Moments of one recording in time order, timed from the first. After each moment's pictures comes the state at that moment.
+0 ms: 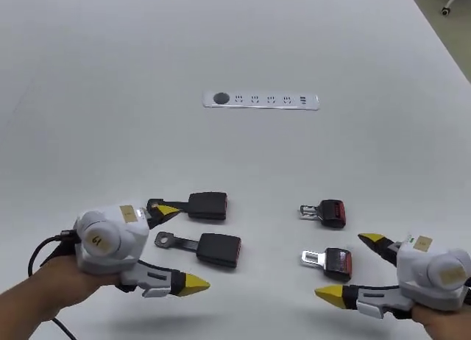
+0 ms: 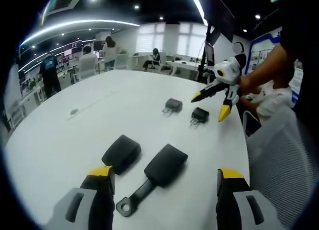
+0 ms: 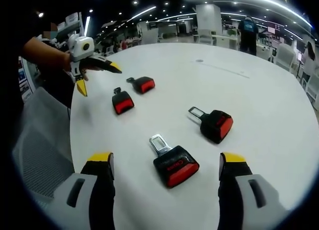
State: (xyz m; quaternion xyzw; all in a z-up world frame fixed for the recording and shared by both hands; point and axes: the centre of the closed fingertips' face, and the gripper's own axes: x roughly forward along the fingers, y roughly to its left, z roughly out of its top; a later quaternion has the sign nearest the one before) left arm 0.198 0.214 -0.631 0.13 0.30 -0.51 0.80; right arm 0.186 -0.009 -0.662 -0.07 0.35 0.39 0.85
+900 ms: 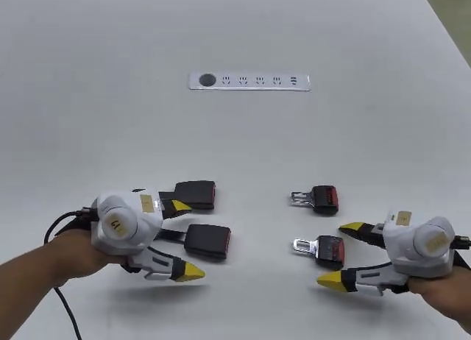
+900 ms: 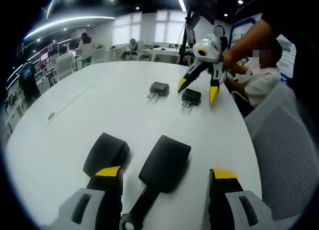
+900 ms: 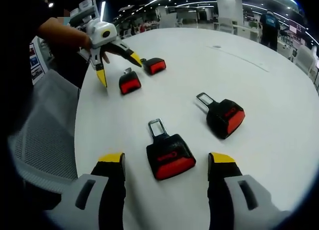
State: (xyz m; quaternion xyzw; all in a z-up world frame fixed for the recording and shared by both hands) left arm 0.201 0.192 -0.662 0.19 0.31 -0.58 0.73; right arm 0.187 -0.016 -0.687 -0.12 0.38 0.47 0.79
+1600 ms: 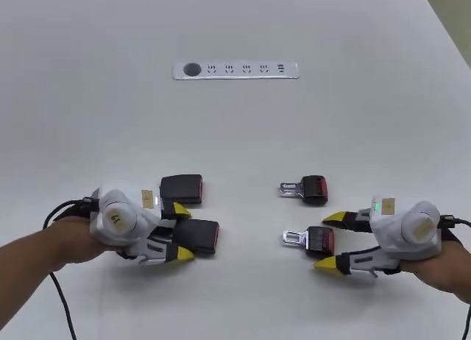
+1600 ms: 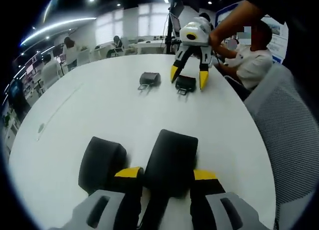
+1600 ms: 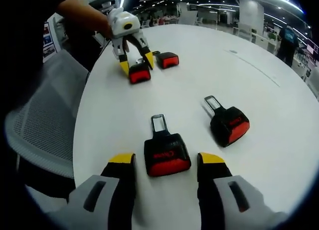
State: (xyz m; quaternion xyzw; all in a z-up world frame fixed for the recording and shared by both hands) left arm 0.210 0.188 -0.686 0.25 0.31 -0.61 0.69; right arm 0.179 -0.017 -0.690 -0.18 0.37 0.51 0.75
